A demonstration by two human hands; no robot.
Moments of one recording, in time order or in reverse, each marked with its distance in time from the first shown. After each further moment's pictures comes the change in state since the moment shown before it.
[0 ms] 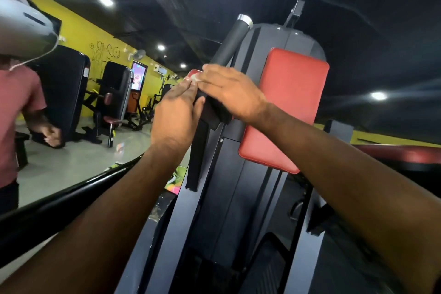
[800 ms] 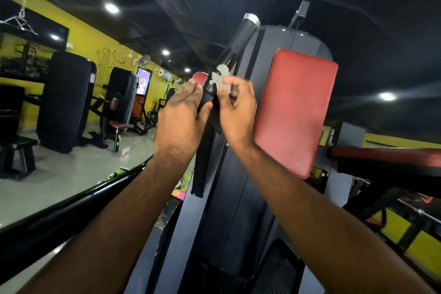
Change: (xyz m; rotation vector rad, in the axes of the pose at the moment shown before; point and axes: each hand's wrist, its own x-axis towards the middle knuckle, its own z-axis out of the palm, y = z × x) left_hand -0.001 -0.003 0.004 -0.041 -0.010 -0.031; right_hand 0.004 -0.069 0.024 0.818 0.603 1.157
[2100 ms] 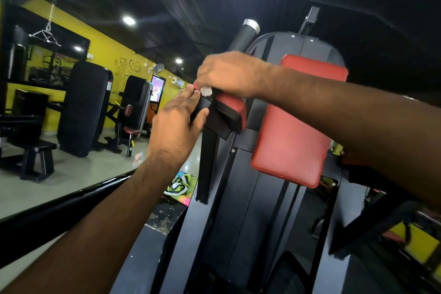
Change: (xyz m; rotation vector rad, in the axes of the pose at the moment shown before) left_hand -0.003 -0.005 -0.002 0.060 0.025 0.049; right_hand 0.112 -0.058 -0.010 -1.152 -1.056 -1.145
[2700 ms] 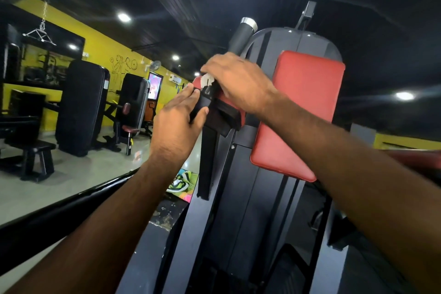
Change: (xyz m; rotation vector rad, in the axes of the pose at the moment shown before) left_hand 0.001 0.001 -0.003 -0.025 -0.010 -0.037; right_hand -0.024 -0.038 0.010 0.325 0.303 0.427
